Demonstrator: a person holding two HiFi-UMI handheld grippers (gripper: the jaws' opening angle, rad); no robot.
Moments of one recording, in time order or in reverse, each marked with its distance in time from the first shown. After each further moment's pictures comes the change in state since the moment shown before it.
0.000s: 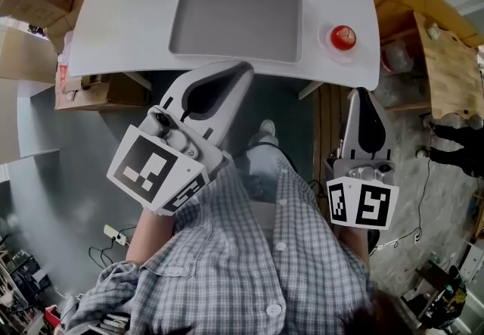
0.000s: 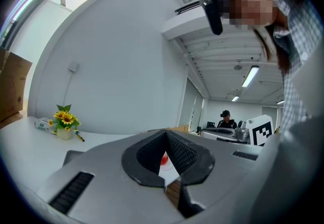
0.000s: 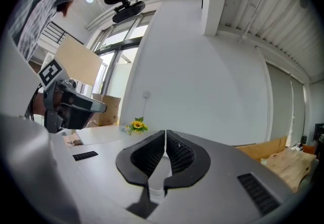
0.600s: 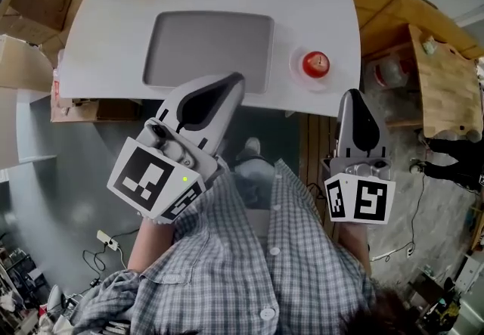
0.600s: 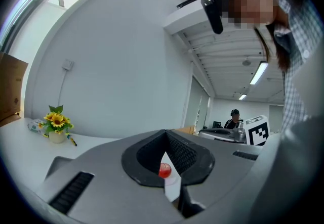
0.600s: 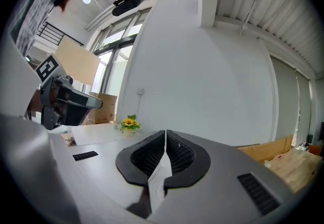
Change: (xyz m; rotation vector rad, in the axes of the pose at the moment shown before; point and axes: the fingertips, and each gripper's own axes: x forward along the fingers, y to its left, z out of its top) left arm 0.101 -0.010 0.016 -0.001 0.011 0.065; right arm 0.058 -0.104 -0.012 0.010 0.029 0.049
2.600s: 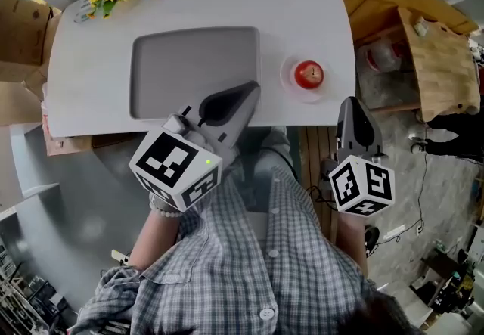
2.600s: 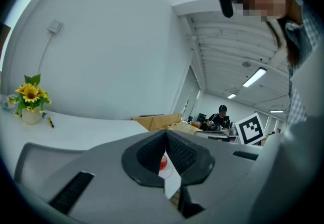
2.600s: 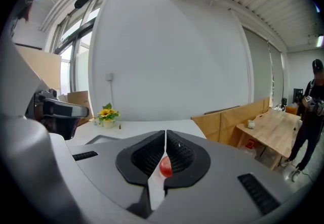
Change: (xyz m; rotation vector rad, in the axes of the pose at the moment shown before) left arm 0.085 0.034 -0.049 -0.109 0.182 -0.170; right arm 0.040 -0.050 -0.082 0.276 0.264 -0.228
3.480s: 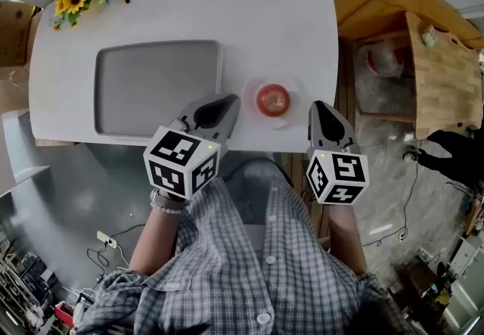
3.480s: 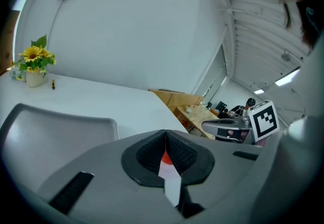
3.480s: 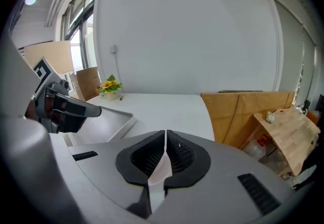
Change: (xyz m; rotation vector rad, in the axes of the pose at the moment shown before) left arm 0.126 0.043 -0.087 -0.203 0.264 0.222; right arm 0.106 -0.070 -0.067 -0.115 0.307 0.204
